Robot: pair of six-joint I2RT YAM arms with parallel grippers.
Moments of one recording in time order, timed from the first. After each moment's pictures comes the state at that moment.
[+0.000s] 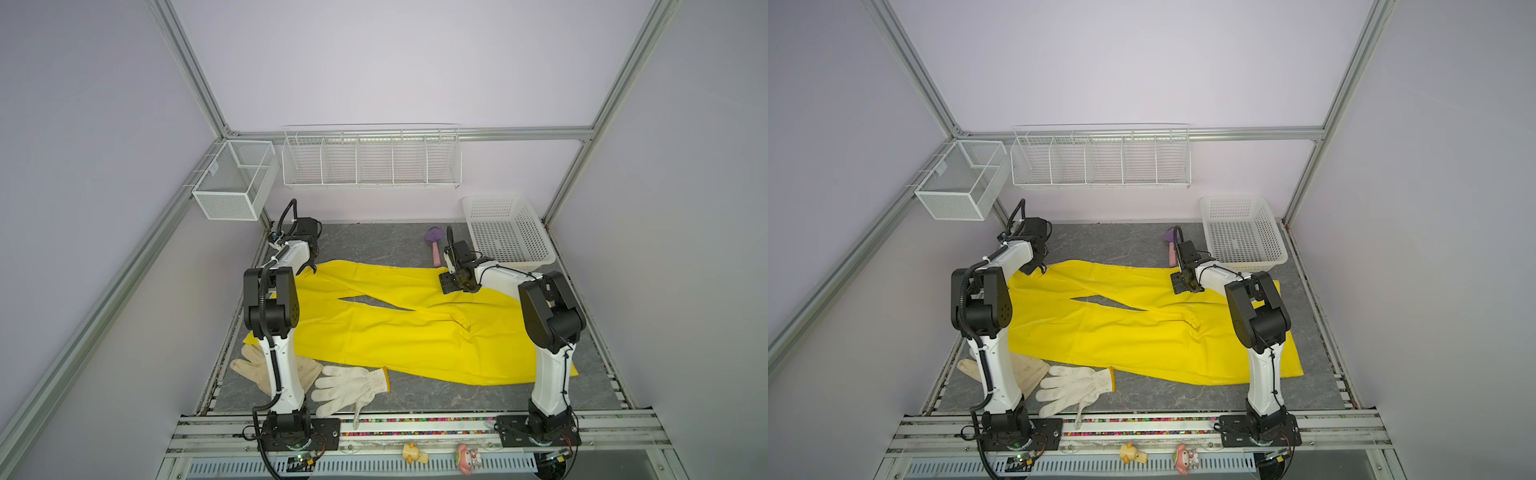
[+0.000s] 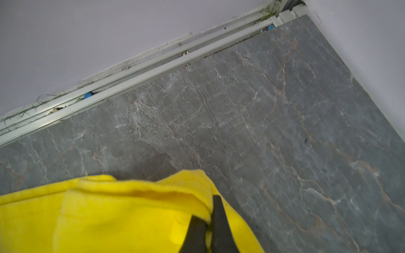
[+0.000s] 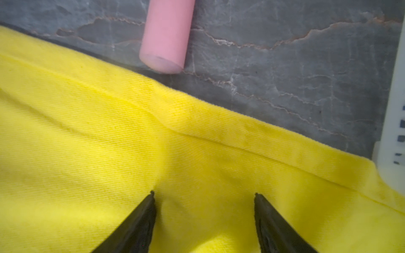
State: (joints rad) left arm -0.04 2.17 1.66 -0.55 -0.57 -0.93; right arm 0.42 2.03 1.36 -0.43 0.12 0.12
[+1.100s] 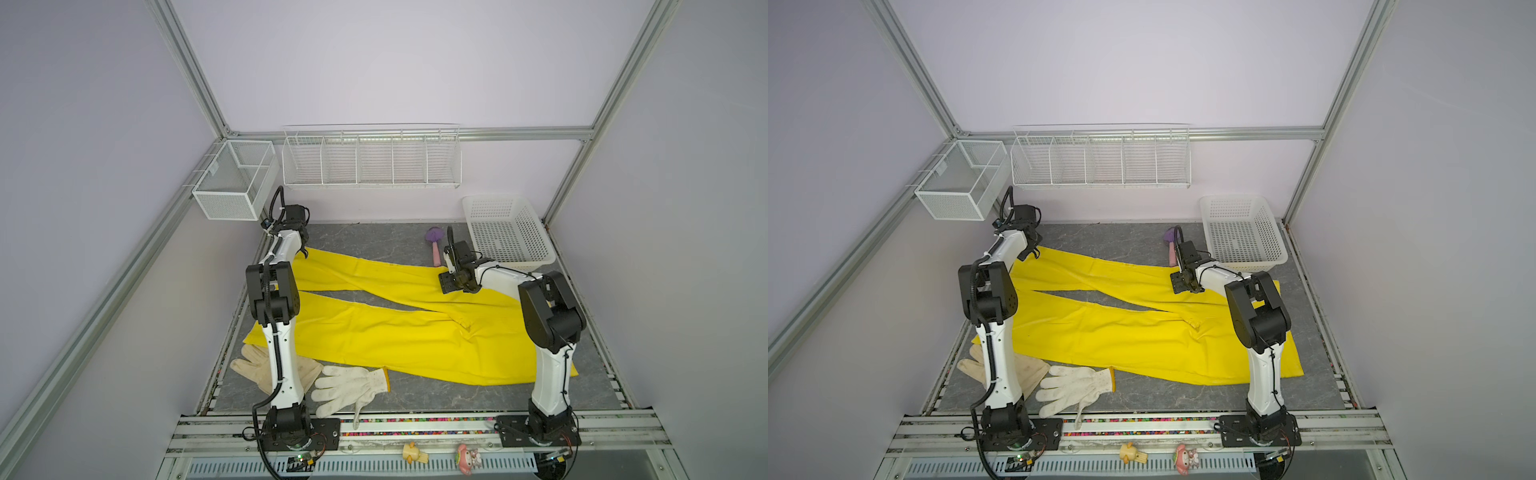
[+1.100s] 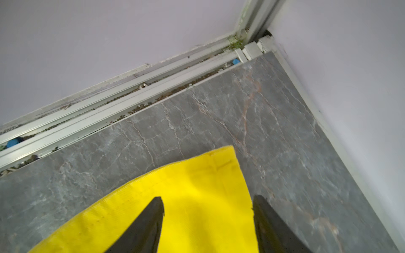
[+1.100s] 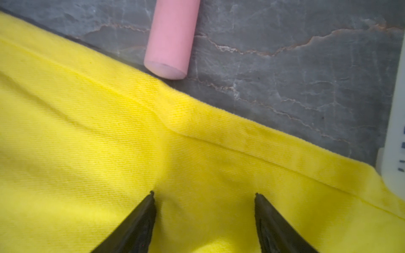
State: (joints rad) left arm 0.03 2.38 2.05 -0.62 -0.41 -0.84; right arm 0.42 2.03 1.35 -0.40 0.11 0.12
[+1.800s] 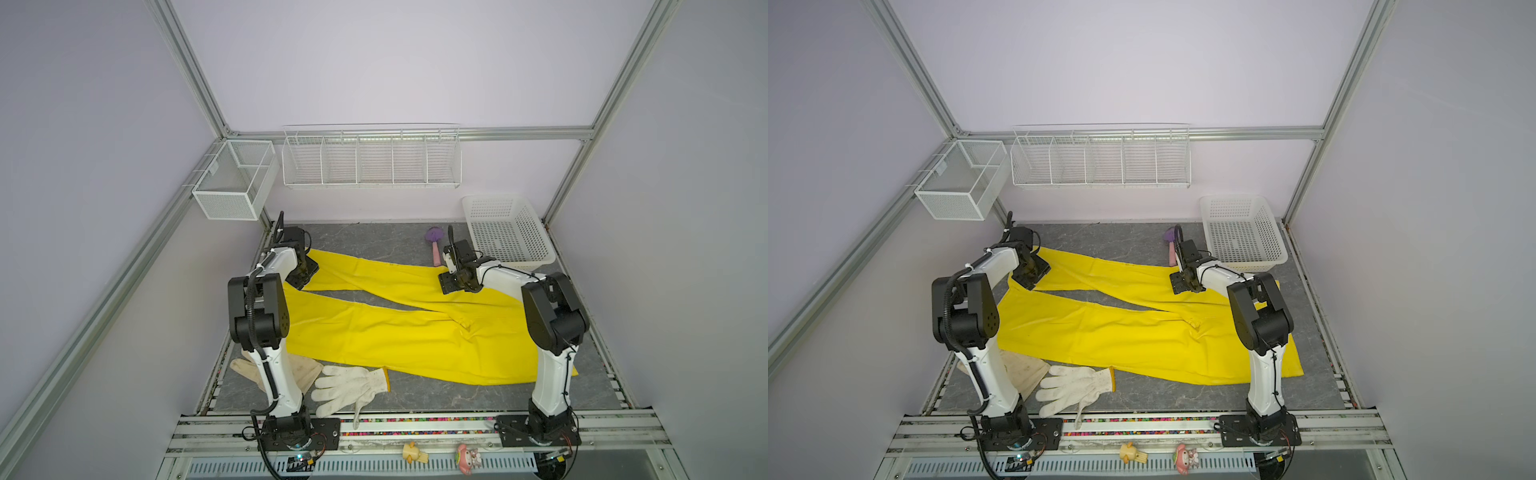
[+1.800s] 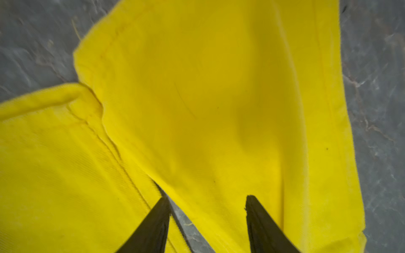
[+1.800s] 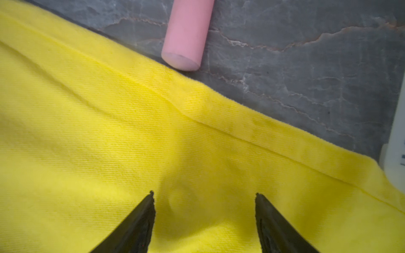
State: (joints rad) left arm 0.03 2.02 1.48 -0.67 -0.05 -0.87; right arm 0.42 2.01 1.35 -0.43 0.07 0.10
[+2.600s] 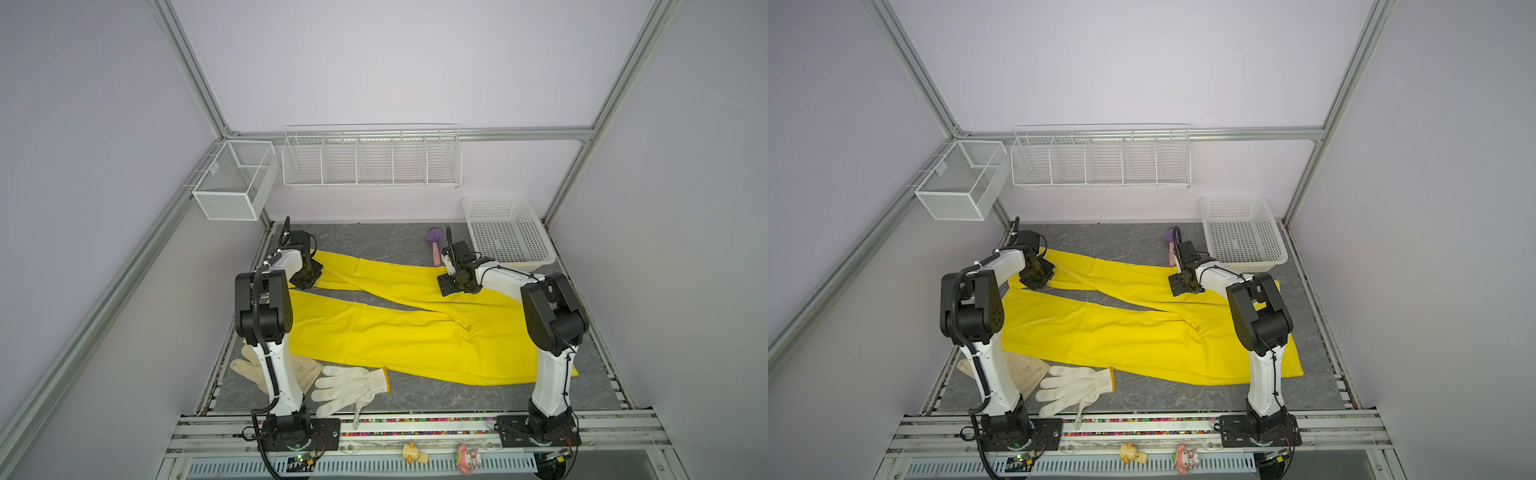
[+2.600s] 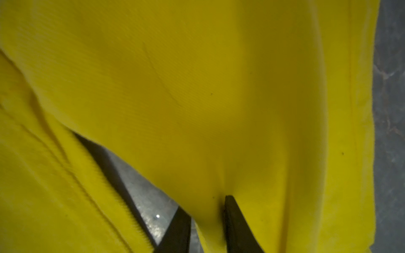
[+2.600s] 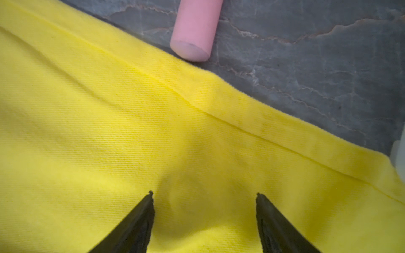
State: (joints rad) left arm 0.01 2.09 1.50 -0.63 -0.02 -0.93; right arm 0.43 2.01 1.35 -0.45 0.07 0.10
